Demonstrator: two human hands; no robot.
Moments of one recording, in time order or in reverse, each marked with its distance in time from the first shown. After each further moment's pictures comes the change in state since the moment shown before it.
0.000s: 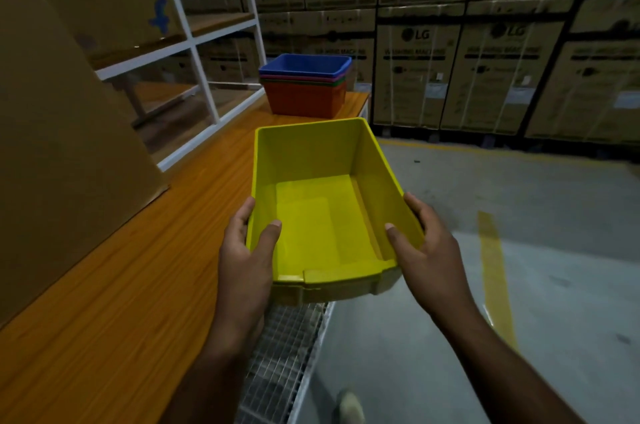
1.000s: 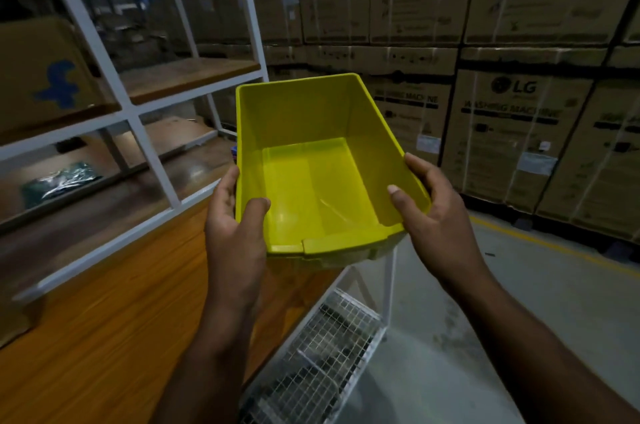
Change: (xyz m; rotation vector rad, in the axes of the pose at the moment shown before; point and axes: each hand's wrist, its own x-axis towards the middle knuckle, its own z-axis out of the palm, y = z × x) left_hand 0.460 -0.019 0.339 -0.027 0.343 0.204; right_hand 0.635 0.094 0.029 0.201 -0.281 -0.307
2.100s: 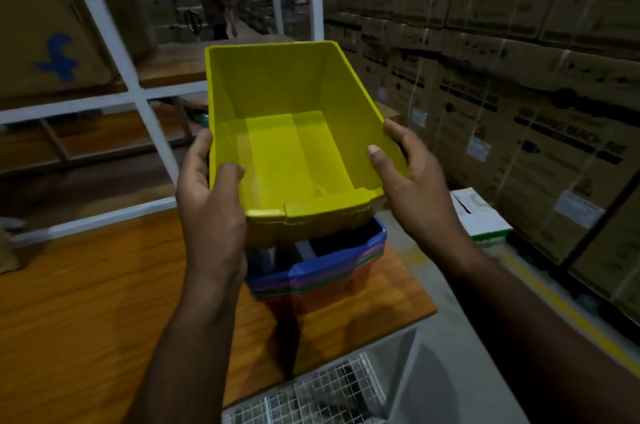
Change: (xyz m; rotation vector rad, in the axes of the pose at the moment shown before) left_hand 0.194 -0.079 0.202 0.132 0.621 0.141; right_hand 0.358 0.146 0.044 0.184 -0.530 -0.138
